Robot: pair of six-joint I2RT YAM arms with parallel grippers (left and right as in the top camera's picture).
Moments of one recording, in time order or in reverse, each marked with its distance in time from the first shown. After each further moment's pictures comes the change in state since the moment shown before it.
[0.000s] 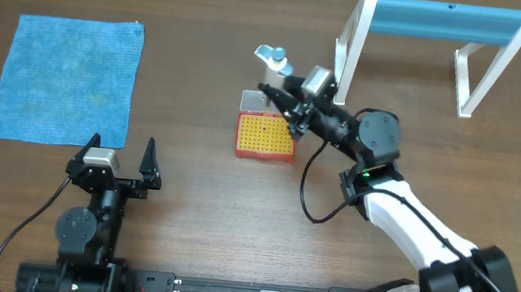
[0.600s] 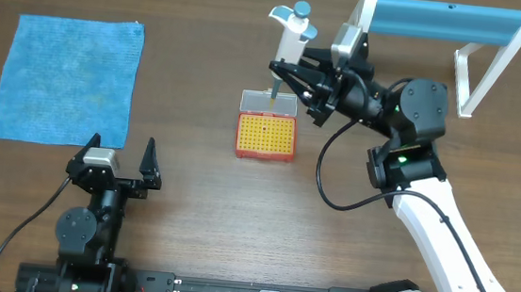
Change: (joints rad) left arm 0.000 0.000 0.000 0.000 0.000 0.000; right arm -0.094 -0.161 0.276 -0.421 -0.238 0.177
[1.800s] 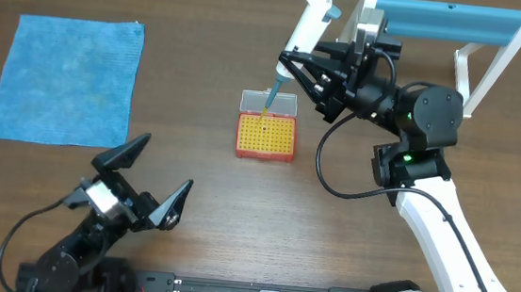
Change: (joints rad) left arm -0.001 -0.001 0.000 0.548 0.659 -0.311; right arm -0.029 0.002 0.001 0.158 -0.012 0.404
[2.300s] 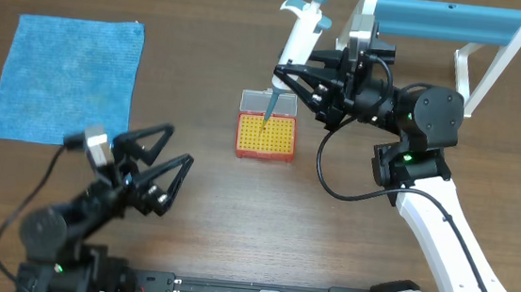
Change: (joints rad) left arm 0.000 0.404 0.301 -0.087 0.160 -0.492; right arm 0.000 0.000 0.001 0.002 -0.119 0.007
